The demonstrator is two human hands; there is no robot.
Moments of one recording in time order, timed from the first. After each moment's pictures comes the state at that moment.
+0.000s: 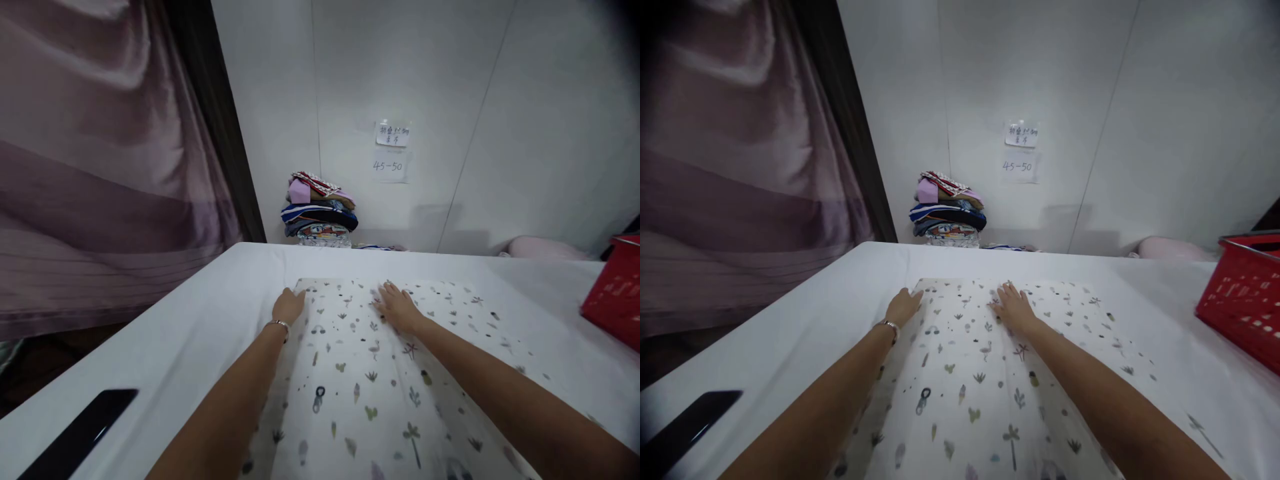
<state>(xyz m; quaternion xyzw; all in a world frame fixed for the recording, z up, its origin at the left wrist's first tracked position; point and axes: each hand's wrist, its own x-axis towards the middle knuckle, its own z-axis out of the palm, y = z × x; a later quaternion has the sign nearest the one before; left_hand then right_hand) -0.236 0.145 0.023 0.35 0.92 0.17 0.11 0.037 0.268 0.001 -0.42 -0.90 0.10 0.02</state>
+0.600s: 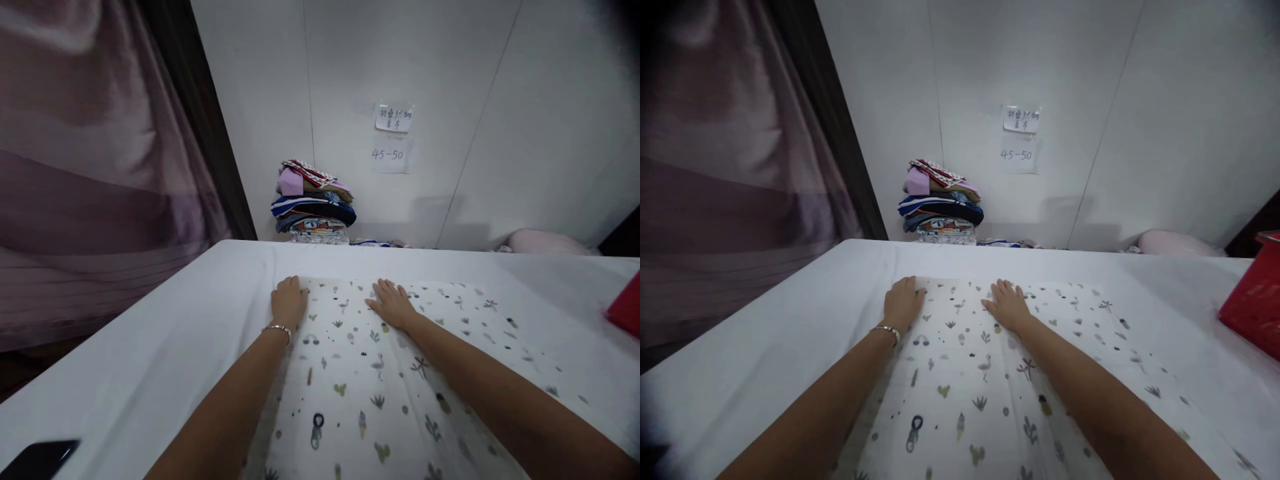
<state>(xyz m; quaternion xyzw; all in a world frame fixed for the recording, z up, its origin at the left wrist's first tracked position) -0.246 0.186 -0.001 0.51 0.85 0.13 -0.08 0.003 0.306 -0.028 -0.43 -0.90 0.09 0.00</state>
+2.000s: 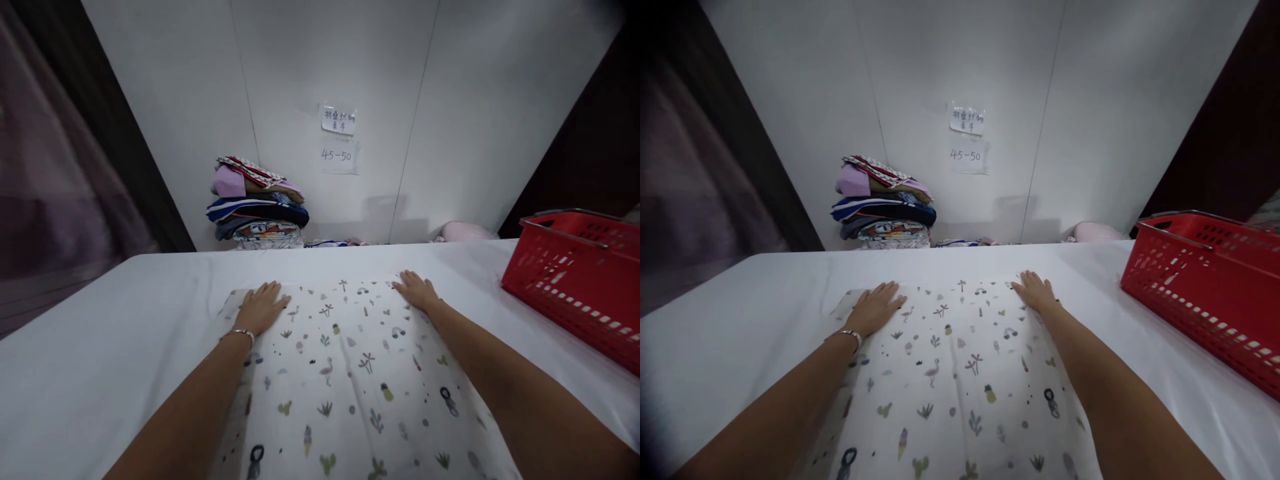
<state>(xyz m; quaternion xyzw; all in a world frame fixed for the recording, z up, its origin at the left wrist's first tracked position) -0.230 0.239 -0.017 0.64 0.77 0.05 0.04 0.174 0.383 -0.027 -0.63 -0.78 0.05 -0.01</state>
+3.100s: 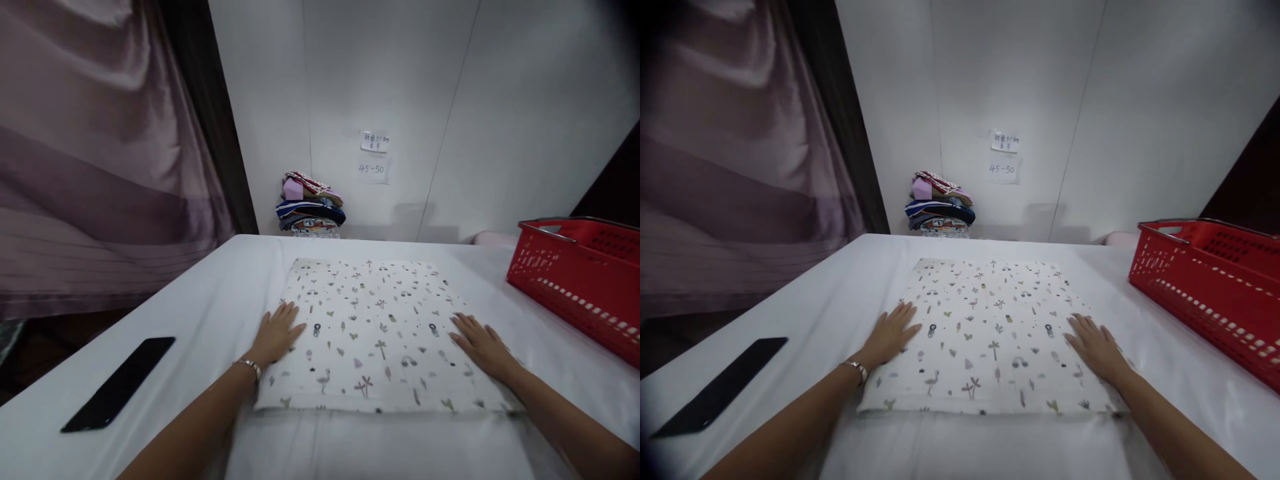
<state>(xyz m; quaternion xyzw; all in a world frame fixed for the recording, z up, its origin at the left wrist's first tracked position) -0.186 -0.009 -0.004 0.63 0.78 0.08 0.04 0.304 0.160 -0.045 -0.55 -0.84 -0.02 0.04</state>
